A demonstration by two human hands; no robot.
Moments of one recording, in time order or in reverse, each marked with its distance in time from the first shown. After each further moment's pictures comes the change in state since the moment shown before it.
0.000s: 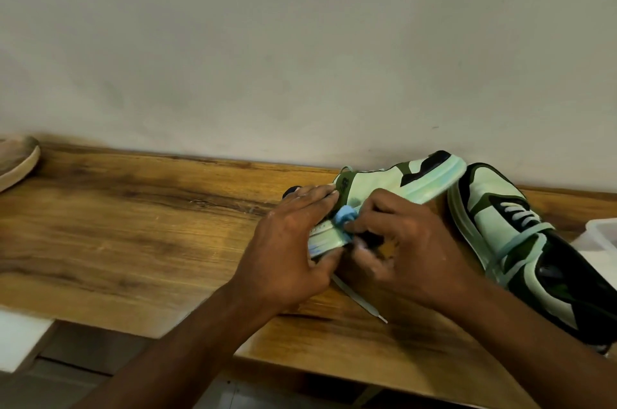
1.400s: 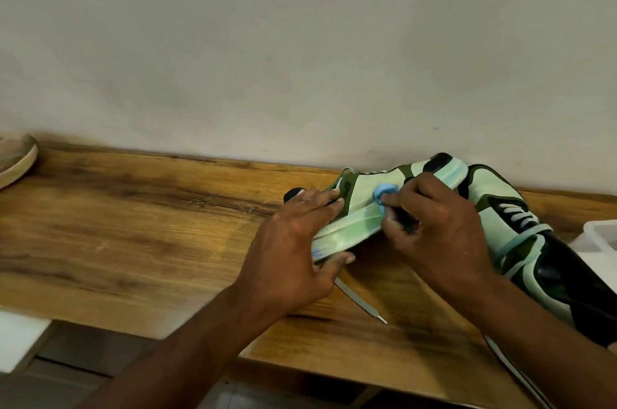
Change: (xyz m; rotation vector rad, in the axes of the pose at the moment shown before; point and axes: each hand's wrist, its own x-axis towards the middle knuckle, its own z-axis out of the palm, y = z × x) left_hand -0.003 -0.004 0.008 0.004 0.029 0.038; right_hand -0.003 0.022 -0.007 -0.196 0.225 0.163
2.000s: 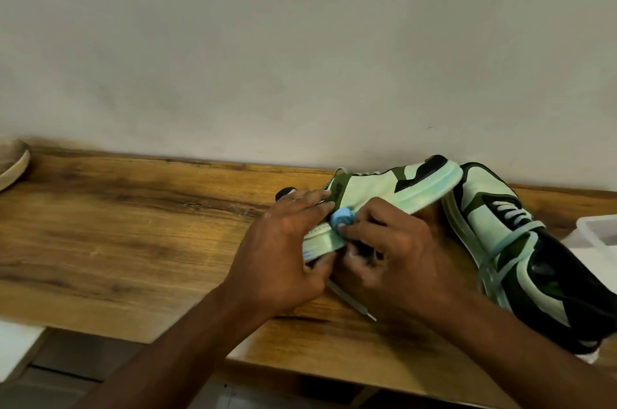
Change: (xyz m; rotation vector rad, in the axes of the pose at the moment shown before) left_hand 0.002 0.001 -0.008 0.023 -0.050 -0.006; right_hand -0.013 -0.030 0.008 0.200 -0.163 -0.150
